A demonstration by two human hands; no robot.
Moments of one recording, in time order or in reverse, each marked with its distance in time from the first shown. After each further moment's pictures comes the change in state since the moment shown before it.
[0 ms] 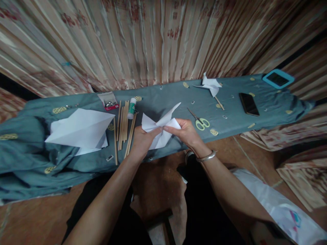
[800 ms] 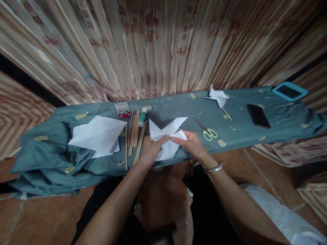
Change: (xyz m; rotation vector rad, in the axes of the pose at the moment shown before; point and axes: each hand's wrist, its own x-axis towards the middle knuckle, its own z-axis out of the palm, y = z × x) left_hand -0.001 -0.002 -0.008 -0.031 0.026 -0.081; right_hand -0.003 -0.001 0.009 0.065 0.014 0.098
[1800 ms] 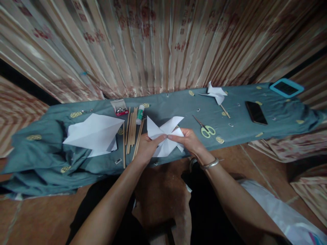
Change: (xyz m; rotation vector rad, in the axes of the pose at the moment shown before) left_hand -0.001 0.004 -0.006 -0.016 -0.056 -0.038; right_hand 0.000 -0.004 0.003 0.137 -0.016 0.135
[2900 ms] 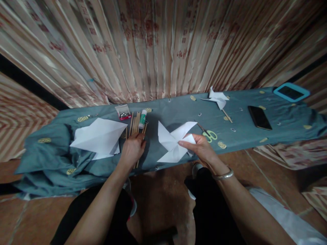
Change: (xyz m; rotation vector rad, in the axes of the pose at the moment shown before) left_hand 0.020 0.015 -0.068 1.656 -0.005 0.524; right_hand -0.021 -0.006 -0.024 -0.058 0.035 -0.066
